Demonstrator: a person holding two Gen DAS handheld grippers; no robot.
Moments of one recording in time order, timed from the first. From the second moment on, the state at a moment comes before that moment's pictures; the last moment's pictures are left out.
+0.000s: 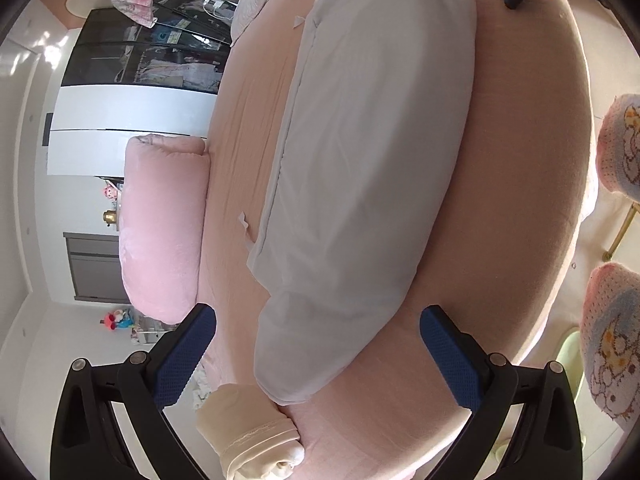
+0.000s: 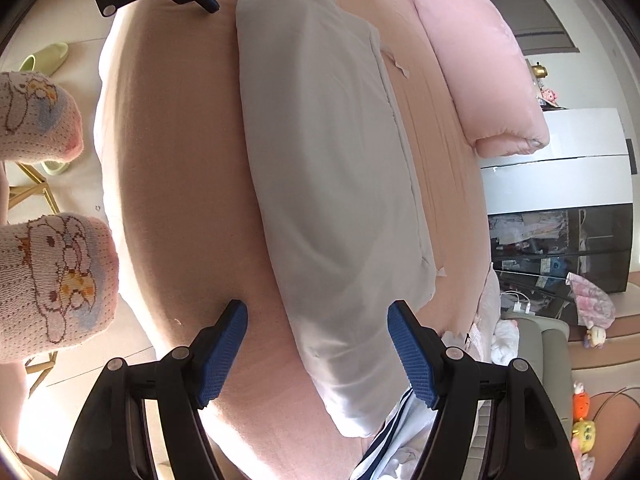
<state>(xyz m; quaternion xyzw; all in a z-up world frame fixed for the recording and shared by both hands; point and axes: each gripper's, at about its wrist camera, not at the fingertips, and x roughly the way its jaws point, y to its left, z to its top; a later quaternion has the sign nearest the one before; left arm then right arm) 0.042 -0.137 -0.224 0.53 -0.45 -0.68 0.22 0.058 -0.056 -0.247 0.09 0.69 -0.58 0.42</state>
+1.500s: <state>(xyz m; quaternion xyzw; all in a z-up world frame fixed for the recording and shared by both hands) 0.050 -0.161 -0.243 0.57 -0.48 -0.66 0.13 0.034 -0.053 -0.266 0.05 0.70 -0.57 0.43</state>
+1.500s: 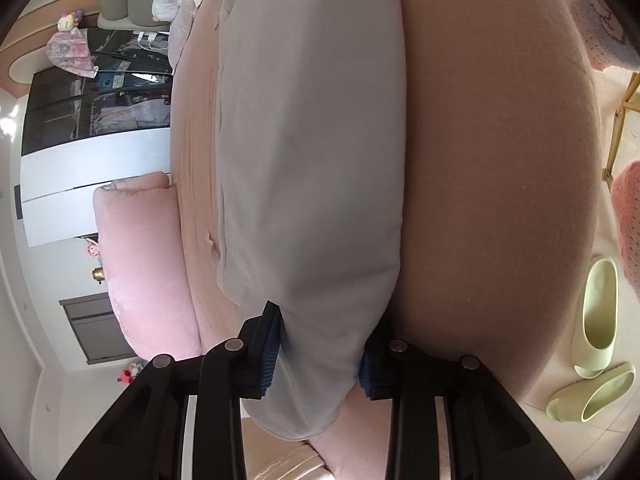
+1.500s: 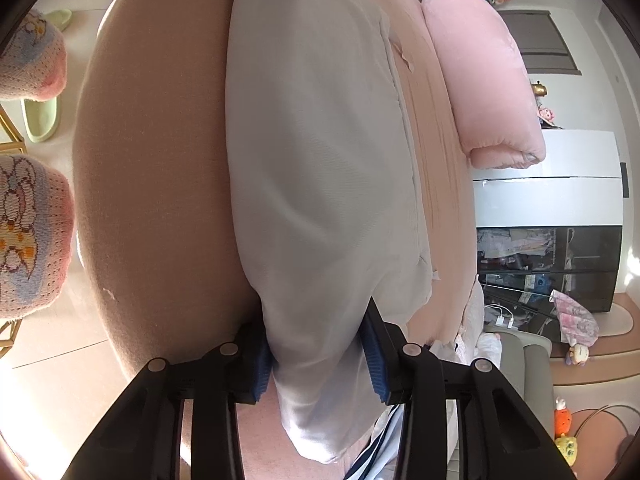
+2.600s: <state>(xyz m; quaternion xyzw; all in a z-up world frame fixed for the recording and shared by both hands) -0.002 -0.279 -0.178 0.65 0.08 -0.75 0.01 -0.071 -0.085 -0.203 0.41 0.43 -0.56 0.58</state>
